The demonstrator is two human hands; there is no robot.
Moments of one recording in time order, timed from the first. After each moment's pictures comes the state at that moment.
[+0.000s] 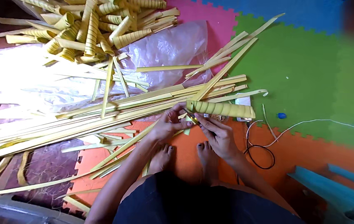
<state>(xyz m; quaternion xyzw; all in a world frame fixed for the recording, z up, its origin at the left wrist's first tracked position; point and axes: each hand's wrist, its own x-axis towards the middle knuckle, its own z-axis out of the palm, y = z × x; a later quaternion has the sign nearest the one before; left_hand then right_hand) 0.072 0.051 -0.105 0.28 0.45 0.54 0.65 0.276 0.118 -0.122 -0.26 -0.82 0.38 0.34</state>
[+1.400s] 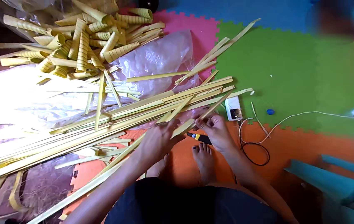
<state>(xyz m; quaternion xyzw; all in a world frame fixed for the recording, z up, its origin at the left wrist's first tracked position) 0.082 0.037 -0.071 0.69 0.65 0.18 0.25 0.275 0.136 -0.088 -0.37 -0.54 0.68 0.33</state>
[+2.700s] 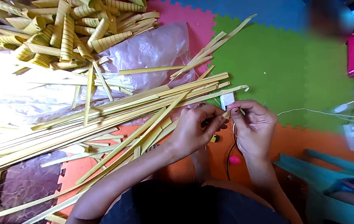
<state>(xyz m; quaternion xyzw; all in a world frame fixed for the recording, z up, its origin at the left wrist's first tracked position) 0.150 0.087 -0.035 0.58 0.48 0.52 0.41 0.315 0.146 -0.045 -0.33 -0.68 0.45 0.47</state>
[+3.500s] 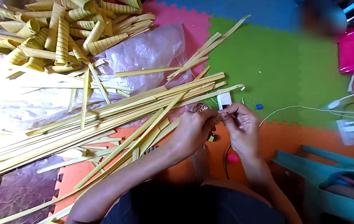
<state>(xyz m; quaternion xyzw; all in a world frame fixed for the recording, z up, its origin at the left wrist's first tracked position) 0.154 0.087 -0.038 0.61 0.55 0.41 0.40 0.318 0.137 -0.055 -0.39 -0.68 0.47 0.41</state>
